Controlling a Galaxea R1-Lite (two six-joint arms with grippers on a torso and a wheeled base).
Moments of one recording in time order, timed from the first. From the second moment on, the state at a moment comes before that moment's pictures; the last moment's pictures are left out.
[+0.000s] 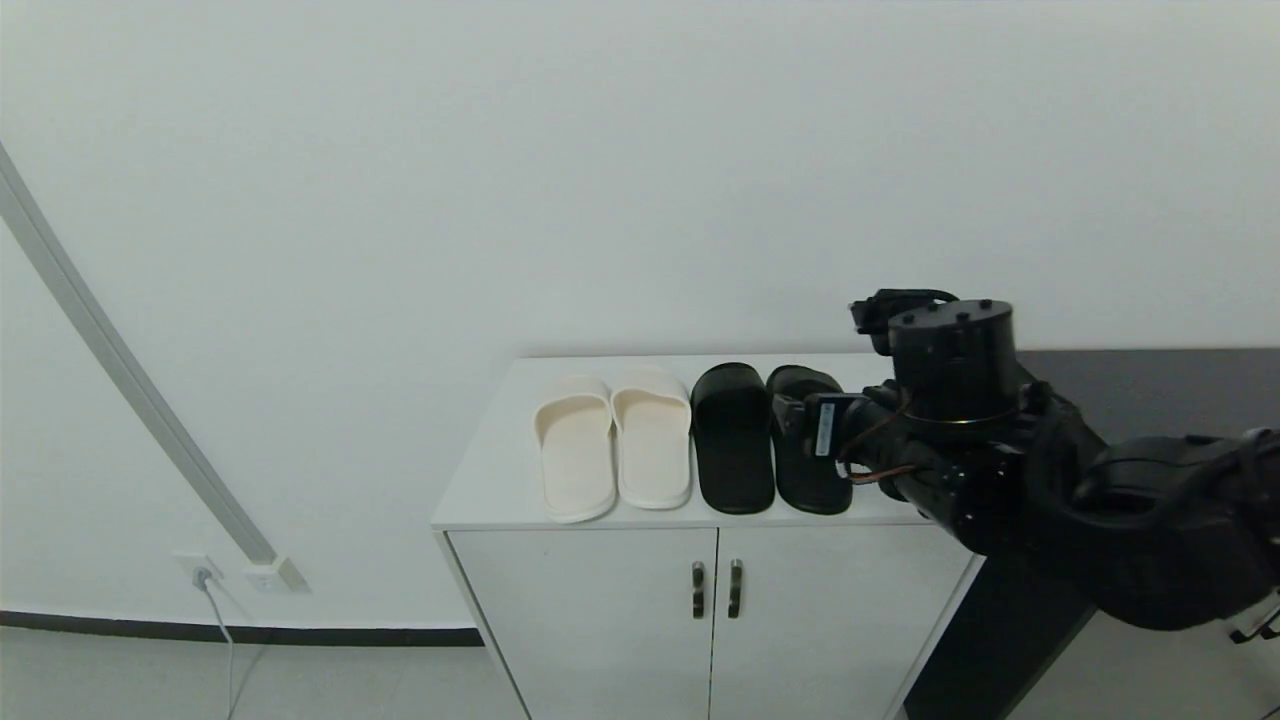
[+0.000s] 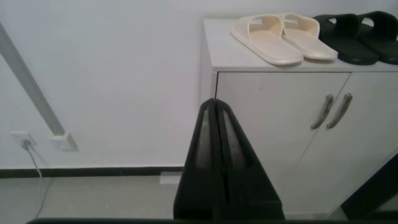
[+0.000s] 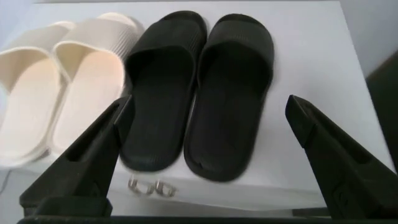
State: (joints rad) left arm 0.00 0.00 0.00 0.00 0.02 -0.02; right arm 0.73 1.82 -1.03 -0.49 -0.56 0.27
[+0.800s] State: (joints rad) left arm 0.00 0.00 0.00 0.00 0.02 -0.02; right arm 0.68 2.14 -1.27 -0.55 -0.59 0.29
